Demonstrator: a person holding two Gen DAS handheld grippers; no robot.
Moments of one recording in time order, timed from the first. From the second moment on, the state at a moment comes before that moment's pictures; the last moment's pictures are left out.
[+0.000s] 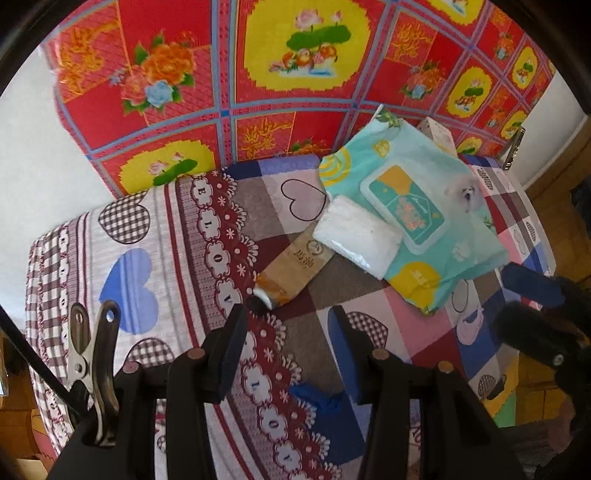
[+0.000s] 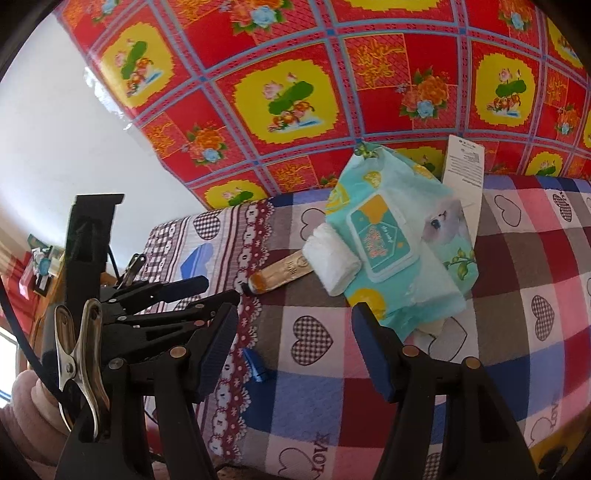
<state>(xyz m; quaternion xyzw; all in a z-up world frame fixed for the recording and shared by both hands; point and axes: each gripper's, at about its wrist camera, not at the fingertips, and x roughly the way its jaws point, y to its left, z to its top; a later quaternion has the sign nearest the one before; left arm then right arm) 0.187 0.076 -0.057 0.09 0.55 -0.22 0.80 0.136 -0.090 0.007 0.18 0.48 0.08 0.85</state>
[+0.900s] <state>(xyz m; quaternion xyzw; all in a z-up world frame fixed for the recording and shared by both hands) 0.230 0.025 -0.121 0.19 0.60 -0.24 0.74 0.159 -0.119 -0.015 0.20 0.50 0.07 0.84</state>
